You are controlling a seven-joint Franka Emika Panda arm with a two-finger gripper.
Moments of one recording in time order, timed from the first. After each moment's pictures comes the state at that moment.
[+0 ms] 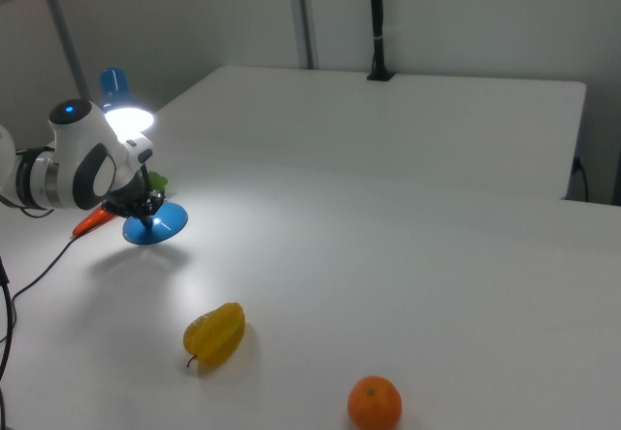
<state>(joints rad) 0.35 0.47 0.06 -1.81 0.04 2.69 -0.19</state>
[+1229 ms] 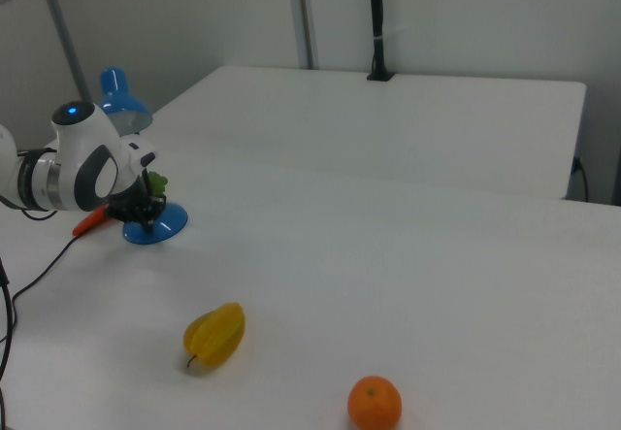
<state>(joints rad) 0.34 0.46 0.06 -1.82 0.03 2.66 -0.19</state>
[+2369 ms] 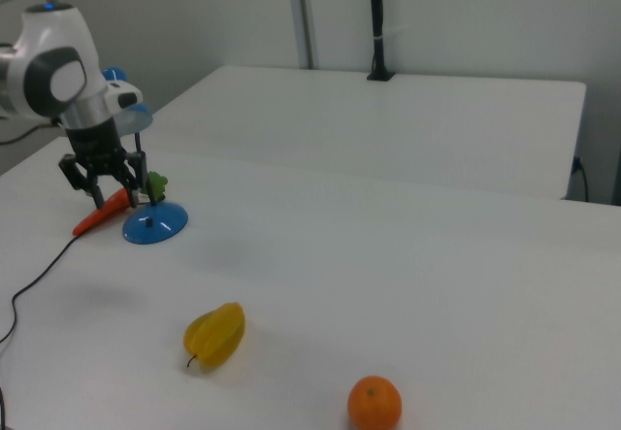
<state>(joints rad) 0.28 0.11 0.04 -1.82 0.03 1.99 -0.19</state>
